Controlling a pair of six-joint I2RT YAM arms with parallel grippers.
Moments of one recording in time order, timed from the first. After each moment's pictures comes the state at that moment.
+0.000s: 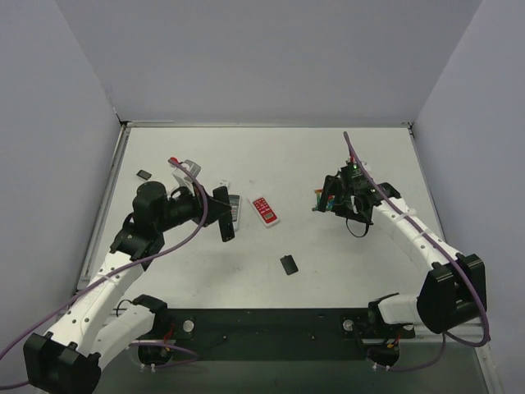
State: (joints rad) left arm -0.37 0.89 0.73 -0.09 0.54 -0.41; right arm 0.36 1.30 0.96 -0.65 0.16 0.53
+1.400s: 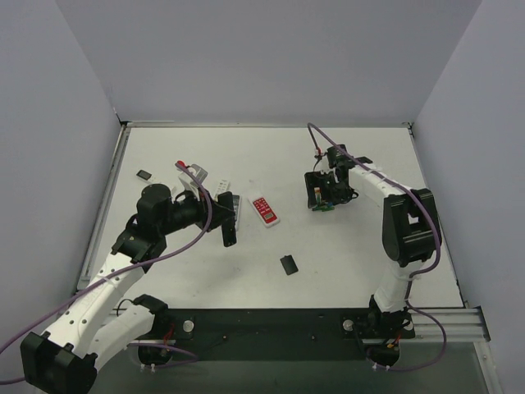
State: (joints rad) left arm -0.43 0.87 0.73 -0.13 0.53 -0.37; right arm 0.26 1.83 1.26 -0.60 -0.11 0.07
